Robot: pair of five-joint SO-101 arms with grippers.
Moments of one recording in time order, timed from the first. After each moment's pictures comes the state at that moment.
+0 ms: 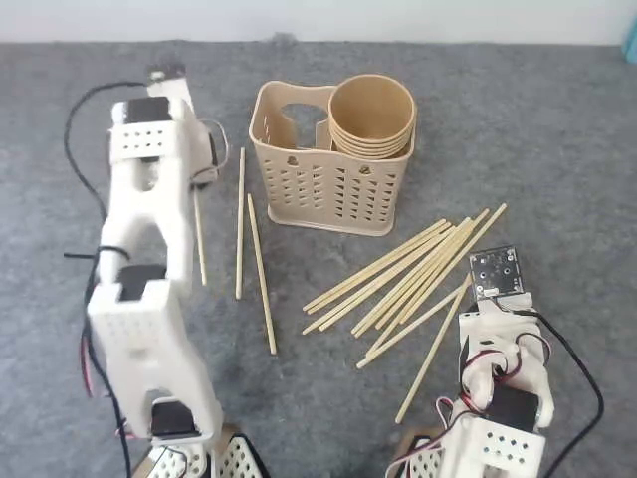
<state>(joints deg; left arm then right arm) -11.3 27.1 -23.2 86.8 12.4 13.2 -102.7 95.6 59.9 25.6</state>
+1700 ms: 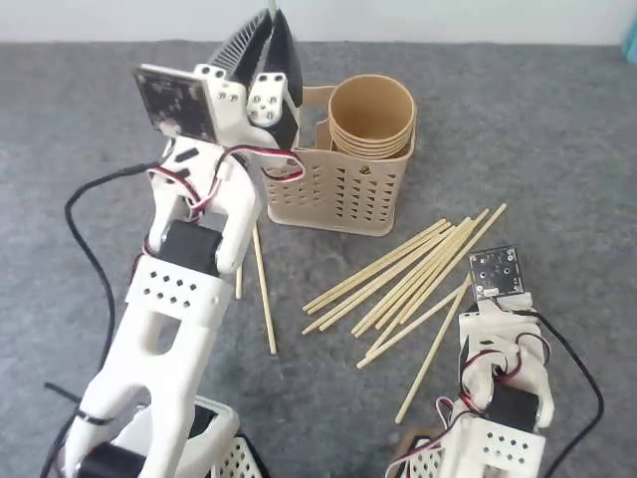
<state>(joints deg) 11.7 -31.8 32.0 2.6 12.2 13.2 -102.7 95.6 59.9 25.6</state>
